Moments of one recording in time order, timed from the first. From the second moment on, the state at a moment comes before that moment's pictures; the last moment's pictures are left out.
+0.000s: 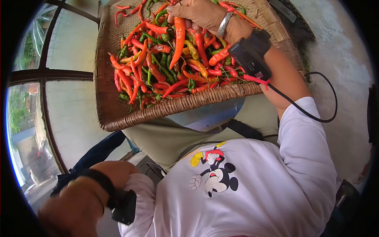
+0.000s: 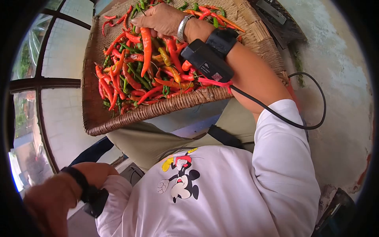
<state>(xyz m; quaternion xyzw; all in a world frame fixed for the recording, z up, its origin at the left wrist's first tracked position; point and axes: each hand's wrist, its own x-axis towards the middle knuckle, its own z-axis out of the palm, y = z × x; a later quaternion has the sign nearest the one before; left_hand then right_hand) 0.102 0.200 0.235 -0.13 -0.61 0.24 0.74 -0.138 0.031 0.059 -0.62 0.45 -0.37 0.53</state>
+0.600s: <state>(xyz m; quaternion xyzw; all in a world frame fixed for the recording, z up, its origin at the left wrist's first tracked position) 0.034 0.010 0.044 0.37 -0.88 -0.07 0.29 -0.155 0.014 0.042 -0.35 0.29 -0.47 0.76</state>
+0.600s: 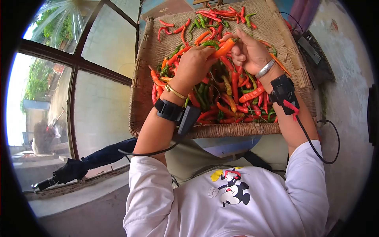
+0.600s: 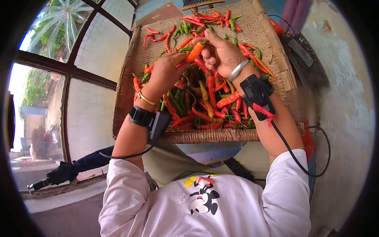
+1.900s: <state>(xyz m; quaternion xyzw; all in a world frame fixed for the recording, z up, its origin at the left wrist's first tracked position) 0.040 0.005 0.028 0.33 -0.90 -0.05 0.27 -0.135 0.021 0.031 -0.79 0.49 -0.32 0.18</state>
